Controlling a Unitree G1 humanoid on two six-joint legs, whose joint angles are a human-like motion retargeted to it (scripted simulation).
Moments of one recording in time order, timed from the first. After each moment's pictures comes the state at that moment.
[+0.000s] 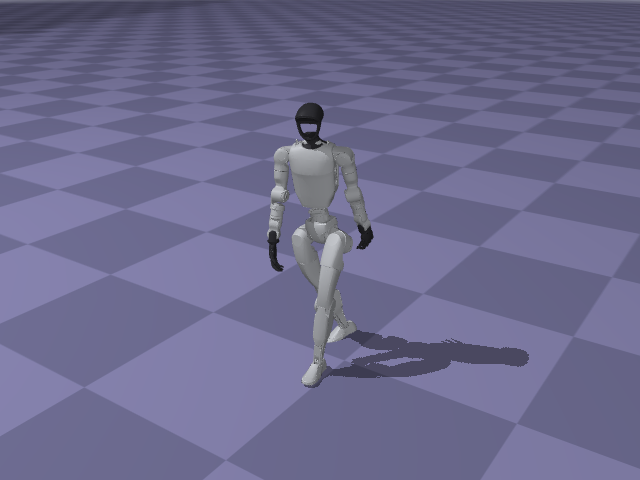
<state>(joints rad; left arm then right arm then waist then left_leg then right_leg) 0.06 0.15 0.23 1.68 0.74 0.15 -0.15 -0.24 -0.09 -0.18 1.37 -0.22 -0.01 0.13 0.39 -0.11 0.03 -0.49 -0.03 0.33 0.23 0.04 0.06 0.18 -0.02 -0.33 0.04 -0.22 0.05</state>
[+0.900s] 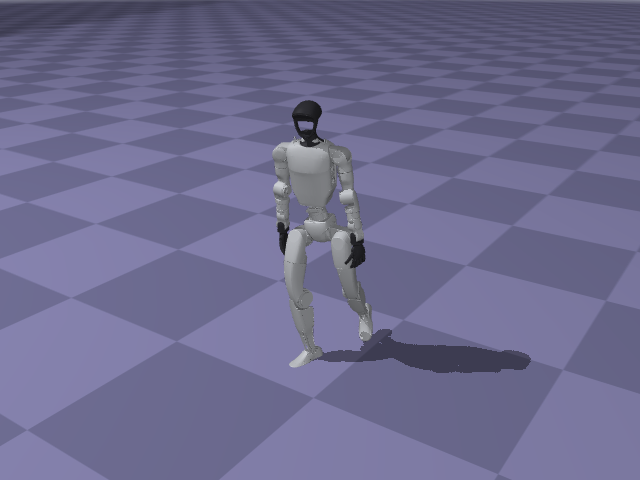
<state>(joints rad) -0.10 0.17 0.18 1.53 0.67 0.00 -0.17 0.03 -0.06 -0.27 1.50 -0.26 0.02 0.07 0.16 -0.17 -0.02 0.08 -0.06 0.34 0.48 0.11 0.10 -0.35 -0.16 -0.26 0.27 -0.10 -0.07</state>
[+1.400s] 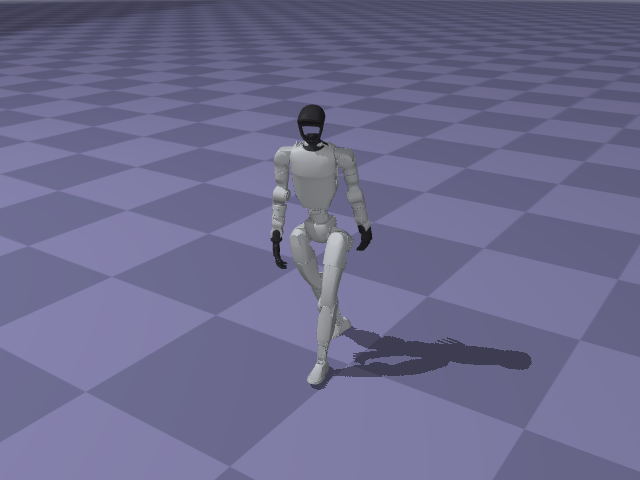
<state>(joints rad) 0.05 0.18 0.24 1.65 0.71 0.11 -0.14 -0.10 -0.08 -0.14 1.33 -0.22 -0.04 0.12 0.36 -0.12 0.03 -0.54 -0.01 0.30 0.21 -0.05 0.04 0.15 0.00 -0.32 0.04 -0.22 0.06</state>
